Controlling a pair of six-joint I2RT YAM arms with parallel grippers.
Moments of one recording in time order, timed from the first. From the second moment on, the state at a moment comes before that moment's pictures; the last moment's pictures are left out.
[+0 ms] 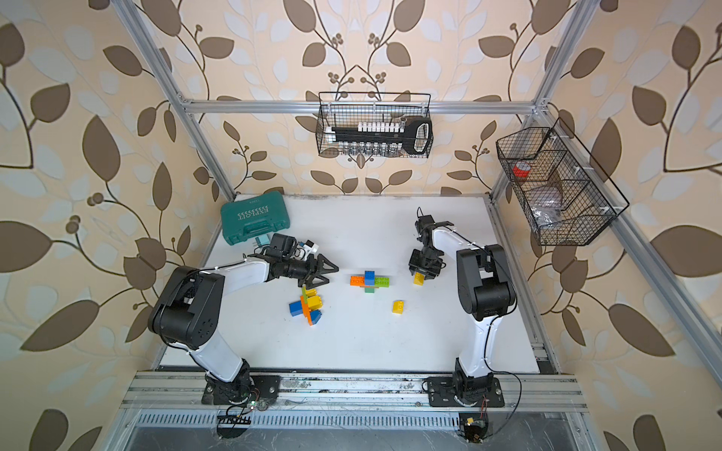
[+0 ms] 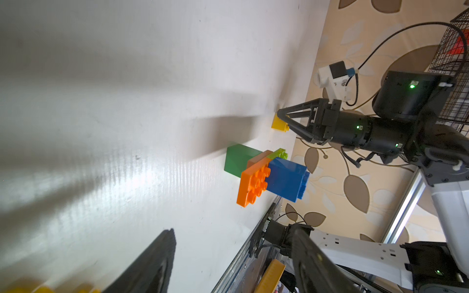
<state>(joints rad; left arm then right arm) -0.23 1.68 0.87 -0.14 0.91 -0.74 0.16 1.96 1.37 -0.92 -0.08 0.54</state>
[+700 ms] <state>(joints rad) -0.23 1.68 0.88 -0.19 0.88 -0.72 0.17 1.93 1.39 -0.88 -0.25 0.11</state>
